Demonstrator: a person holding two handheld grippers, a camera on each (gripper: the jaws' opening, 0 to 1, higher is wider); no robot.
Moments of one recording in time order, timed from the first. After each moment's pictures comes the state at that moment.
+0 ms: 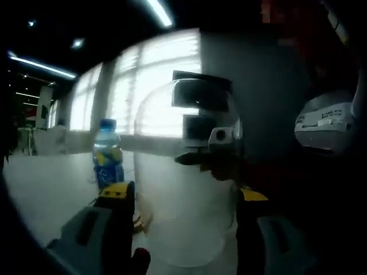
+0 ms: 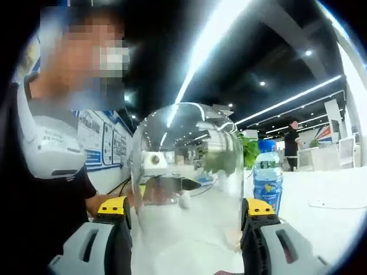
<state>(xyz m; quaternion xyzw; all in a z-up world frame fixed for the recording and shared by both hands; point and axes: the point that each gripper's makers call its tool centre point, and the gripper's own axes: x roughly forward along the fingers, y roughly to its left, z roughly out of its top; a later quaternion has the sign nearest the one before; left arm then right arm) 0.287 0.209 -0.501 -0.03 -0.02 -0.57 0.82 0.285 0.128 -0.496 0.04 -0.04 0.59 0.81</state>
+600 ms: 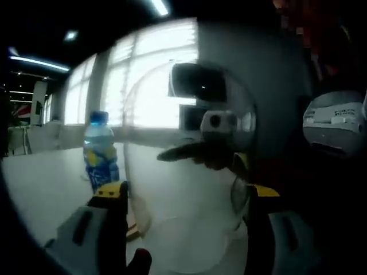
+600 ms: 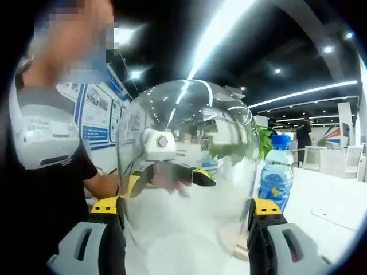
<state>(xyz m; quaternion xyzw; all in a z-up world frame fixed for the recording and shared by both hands) 0.306 0.190 -0.507 -0.01 0.01 -0.58 0.81 0.299 0.149 -0.503 -0.03 0.00 0.62 0.79</state>
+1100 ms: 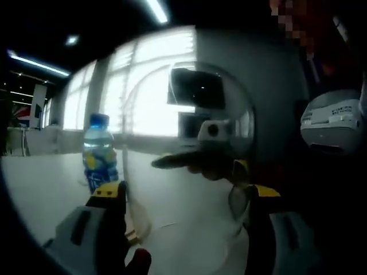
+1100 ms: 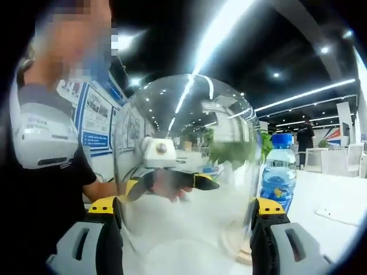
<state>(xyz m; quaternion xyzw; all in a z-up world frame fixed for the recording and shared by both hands) 0.308 0.188 -0.506 -0.03 -0.02 -0.59 0.81 0.303 0.154 -0.505 -0.01 -0.02 0.62 0.79</state>
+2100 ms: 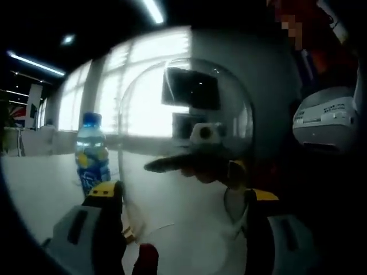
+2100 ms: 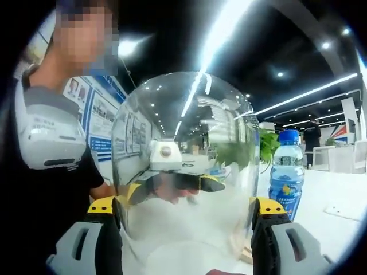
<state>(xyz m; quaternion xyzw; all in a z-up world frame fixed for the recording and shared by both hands) 0.295 0.185 -0.509 -0.03 -0.02 -0.60 0.80 0.294 0.156 -0.509 0.01 -0.02 0.64 0.77</state>
